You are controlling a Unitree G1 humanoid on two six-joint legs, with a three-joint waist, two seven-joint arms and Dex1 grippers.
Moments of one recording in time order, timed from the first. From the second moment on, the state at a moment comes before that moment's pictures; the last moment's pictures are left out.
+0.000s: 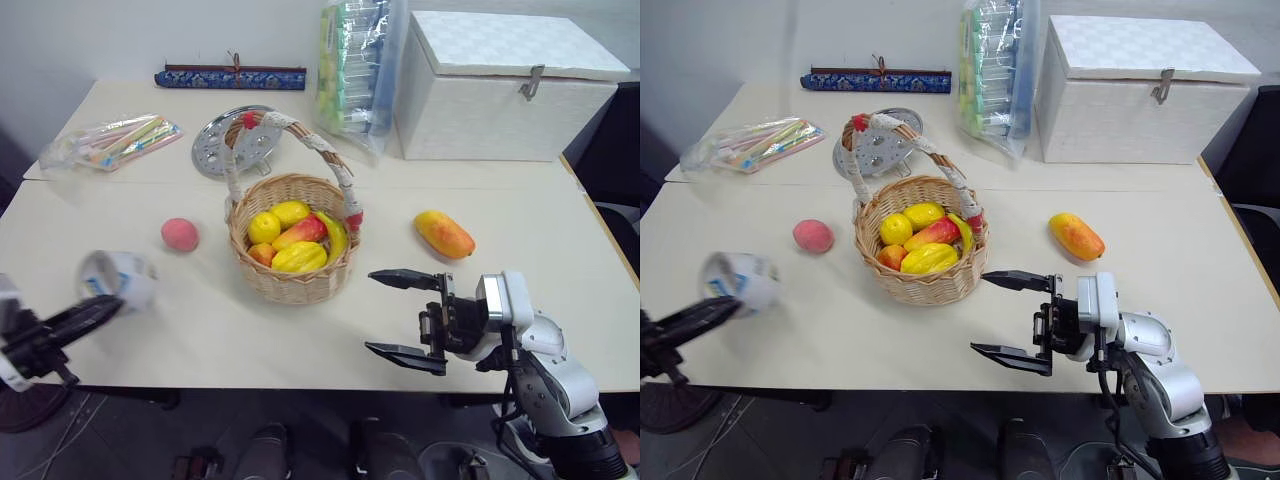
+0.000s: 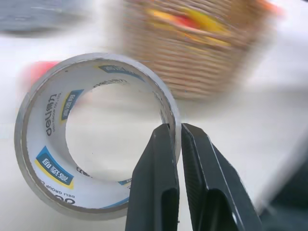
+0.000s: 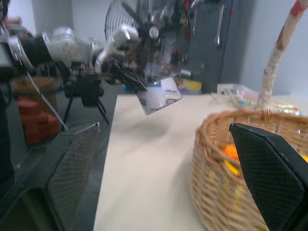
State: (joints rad) left arm 0.29 0.80 0.89 -0.24 -0.76 0.61 -0.88; right arm -0.12 -0.52 0.02 -0.41 0.77 0.09 1.13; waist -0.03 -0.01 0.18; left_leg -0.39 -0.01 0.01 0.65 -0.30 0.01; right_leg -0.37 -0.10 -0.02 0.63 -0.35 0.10
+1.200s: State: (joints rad) left arm -0.57 0.87 0.24 0.53 -0.38 0.25 -1.02; right arm -0.24 -0.42 -0.05 -0.38 0.66 -0.04 1.03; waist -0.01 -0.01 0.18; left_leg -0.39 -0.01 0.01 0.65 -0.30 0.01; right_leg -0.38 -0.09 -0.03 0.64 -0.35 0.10
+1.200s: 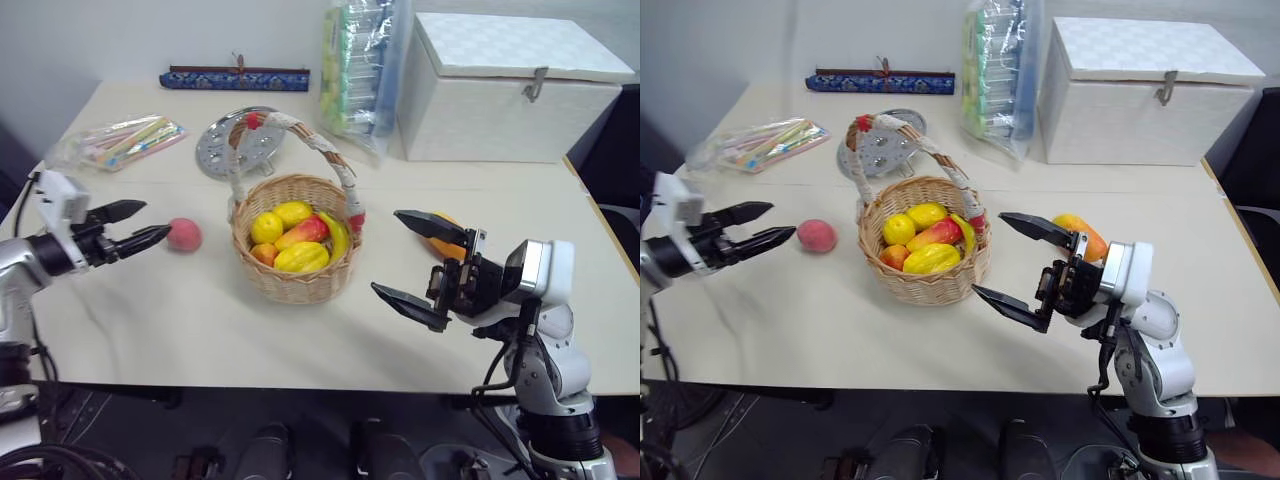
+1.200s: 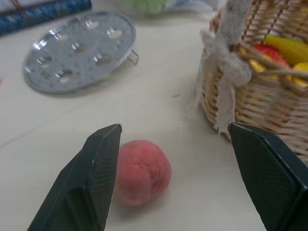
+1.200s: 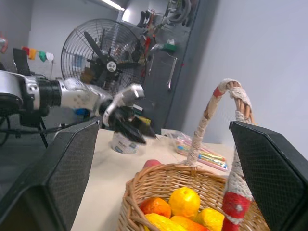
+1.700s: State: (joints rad) left arm -0.82 0.80 0.12 1.00 -0.18 0.05 -1.02; right arm -0.23 -0.42 -0.04 -0.47 0.62 0.02 0.92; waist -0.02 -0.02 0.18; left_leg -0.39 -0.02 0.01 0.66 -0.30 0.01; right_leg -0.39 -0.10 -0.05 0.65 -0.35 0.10
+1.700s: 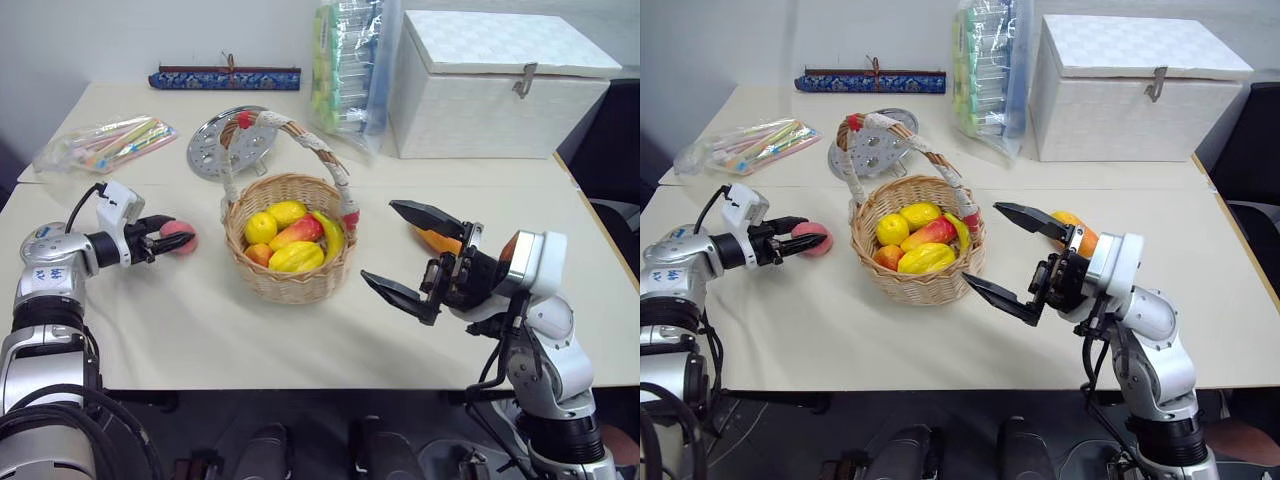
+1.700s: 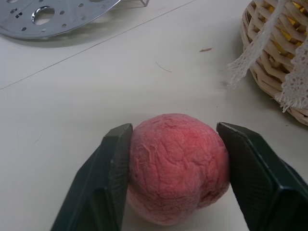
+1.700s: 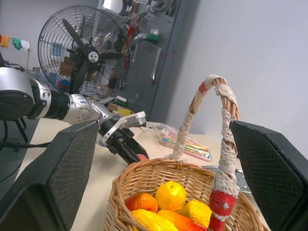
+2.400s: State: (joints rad) left arm -0.66 0.67 0.09 -0.07 -0.54 0.61 -1.03; right arm -0.19 -0.50 -0.15 -0.39 0.62 0.09 0.83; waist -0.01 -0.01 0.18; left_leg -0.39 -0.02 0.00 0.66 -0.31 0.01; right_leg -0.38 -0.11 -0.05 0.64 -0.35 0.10
